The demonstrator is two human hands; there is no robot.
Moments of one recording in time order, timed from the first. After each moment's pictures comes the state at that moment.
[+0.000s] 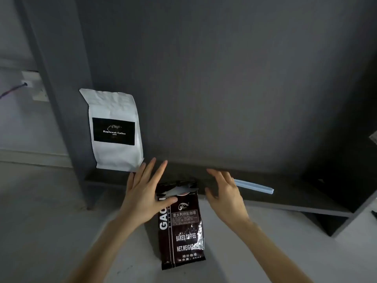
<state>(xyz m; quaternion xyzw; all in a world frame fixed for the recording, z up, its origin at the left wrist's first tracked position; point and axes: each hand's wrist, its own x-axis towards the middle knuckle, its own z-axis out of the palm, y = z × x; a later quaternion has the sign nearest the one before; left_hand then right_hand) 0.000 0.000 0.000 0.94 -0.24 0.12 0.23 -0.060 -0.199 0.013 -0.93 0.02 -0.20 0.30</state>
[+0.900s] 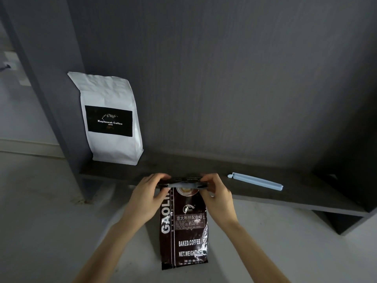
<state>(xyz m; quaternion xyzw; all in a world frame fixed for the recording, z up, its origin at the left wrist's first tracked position) 0.015 -0.010 -0.024 0.88 -0.24 0.10 0.41 -0.030 -0.189 -0.027 -0.83 0.05 -0.18 0.53</state>
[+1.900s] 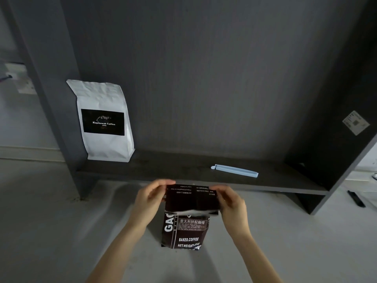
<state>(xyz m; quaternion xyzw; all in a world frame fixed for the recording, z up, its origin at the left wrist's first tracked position) -0.049 -0.030 -0.020 0.72 -0.16 -0.02 0.67 -0.116 -0.213 -0.027 -0.77 0.09 -0.26 0.57</state>
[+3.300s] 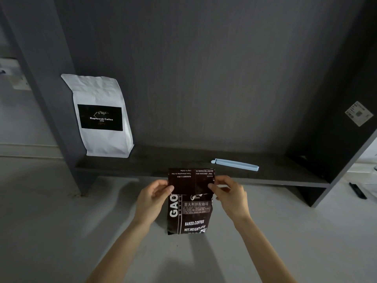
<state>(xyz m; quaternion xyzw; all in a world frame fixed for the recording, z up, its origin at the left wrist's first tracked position) -0.045 -0.037 -0.042 0.75 -0.11 -0.02 0.66 -0.100 -0.224 -0.027 -0.80 0.17 -0.20 0.53</state>
